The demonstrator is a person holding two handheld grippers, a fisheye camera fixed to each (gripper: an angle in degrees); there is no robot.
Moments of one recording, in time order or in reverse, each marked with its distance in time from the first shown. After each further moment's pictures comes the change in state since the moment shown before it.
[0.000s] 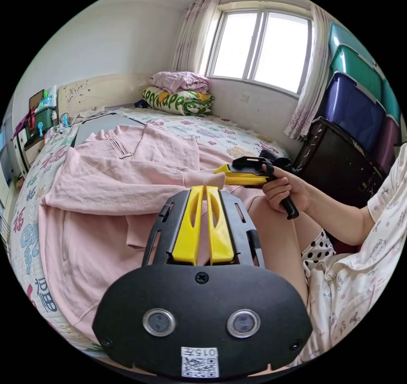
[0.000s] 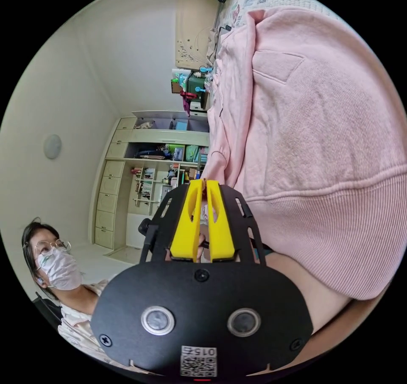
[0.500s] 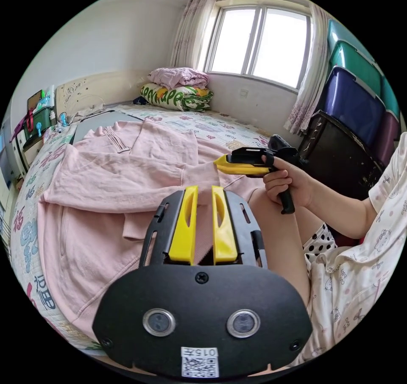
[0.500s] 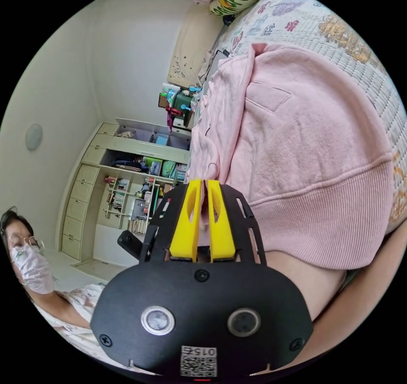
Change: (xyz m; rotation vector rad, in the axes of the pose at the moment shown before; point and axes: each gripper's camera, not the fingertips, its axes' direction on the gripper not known) left arm 0.003 0.066 0.032 -0.041 0.004 0.017; right arm 0.063 0.091 0.117 0.167 0.209 -0.072
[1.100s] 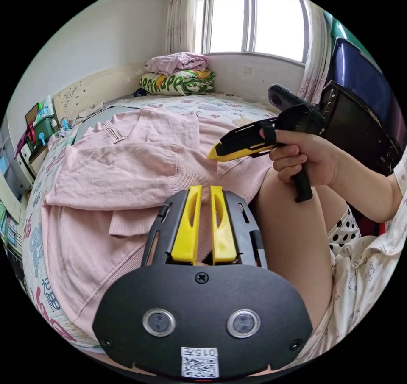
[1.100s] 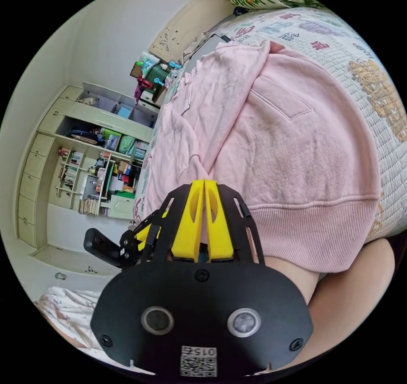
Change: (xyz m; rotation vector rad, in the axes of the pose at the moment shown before) left arm 0.042 0.090 0.097 -0.098 -0.111 0.062; right arm 0.053 0.119 0.255 -0.139 0.380 -0.120
